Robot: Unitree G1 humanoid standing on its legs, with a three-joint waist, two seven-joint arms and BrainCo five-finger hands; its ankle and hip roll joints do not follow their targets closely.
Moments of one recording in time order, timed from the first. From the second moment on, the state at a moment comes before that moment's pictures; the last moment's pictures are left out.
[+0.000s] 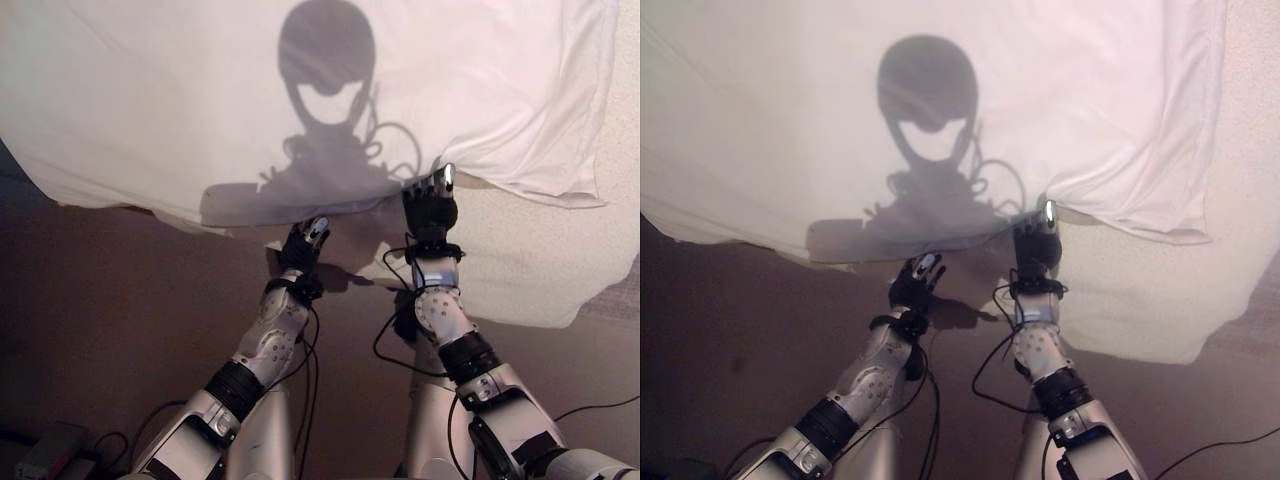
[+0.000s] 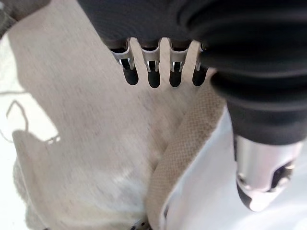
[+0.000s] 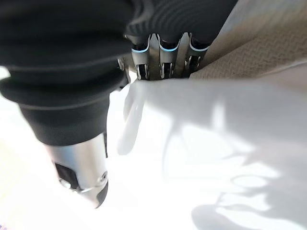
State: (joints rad) left arm -0.46 0.24 -0.53 0.30 -1.03 -0.27 0.23; right arm -0.63 -0.14 0.23 0.28 1.42 -0.47 -0.06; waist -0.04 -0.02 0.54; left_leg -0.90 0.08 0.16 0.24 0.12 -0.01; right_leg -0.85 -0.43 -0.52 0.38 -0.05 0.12
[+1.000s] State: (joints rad) left arm -0.47 0.26 -0.57 0.25 -1.03 -0.28 0.27; right arm -0.77 -0.17 0.13 0.38 1.19 -0.52 -0.34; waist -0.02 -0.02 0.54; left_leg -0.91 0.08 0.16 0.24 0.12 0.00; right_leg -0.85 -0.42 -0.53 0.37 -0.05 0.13
